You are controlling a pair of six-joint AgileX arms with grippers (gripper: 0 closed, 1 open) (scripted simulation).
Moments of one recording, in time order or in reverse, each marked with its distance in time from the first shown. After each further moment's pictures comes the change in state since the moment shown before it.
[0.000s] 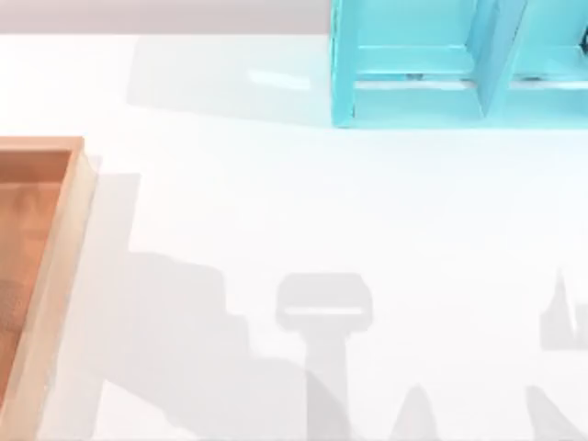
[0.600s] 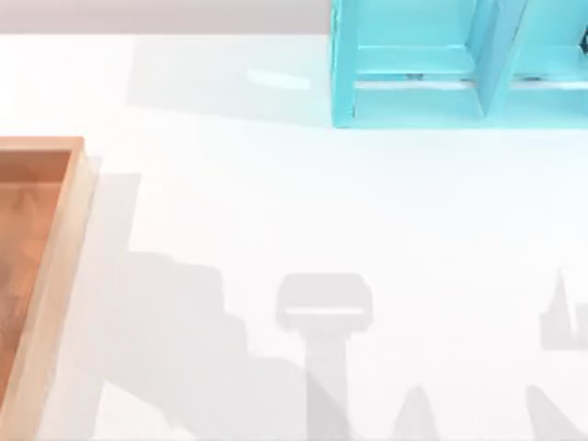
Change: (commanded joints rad) left arm 0.000 0.000 0.000 0.000 0.000 0.000; right arm 0.000 0.000 0.000 0.000 0.000 0.000
